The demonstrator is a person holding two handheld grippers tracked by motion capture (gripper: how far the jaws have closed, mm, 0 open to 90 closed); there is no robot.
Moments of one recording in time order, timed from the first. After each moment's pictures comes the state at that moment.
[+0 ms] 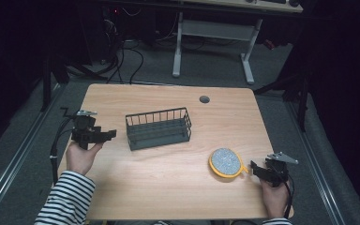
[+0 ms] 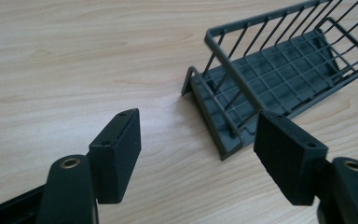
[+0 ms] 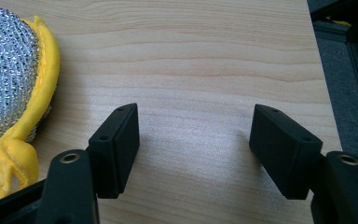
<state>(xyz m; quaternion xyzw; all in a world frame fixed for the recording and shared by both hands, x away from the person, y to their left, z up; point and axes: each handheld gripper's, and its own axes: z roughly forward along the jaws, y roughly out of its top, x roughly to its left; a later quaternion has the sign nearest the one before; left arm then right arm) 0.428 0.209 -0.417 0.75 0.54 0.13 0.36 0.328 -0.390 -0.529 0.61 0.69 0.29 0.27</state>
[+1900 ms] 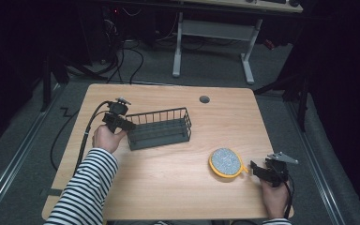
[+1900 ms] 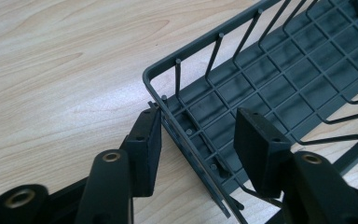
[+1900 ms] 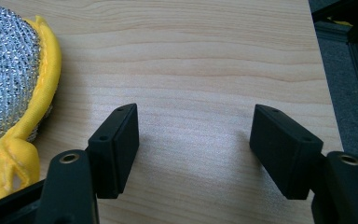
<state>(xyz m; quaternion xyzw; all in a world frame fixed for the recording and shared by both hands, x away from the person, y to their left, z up) 0.491 0.133 -0.428 0.82 0.51 0.12 0.24 0.328 -0.390 -0.529 0.61 0.69 0.29 0.27</state>
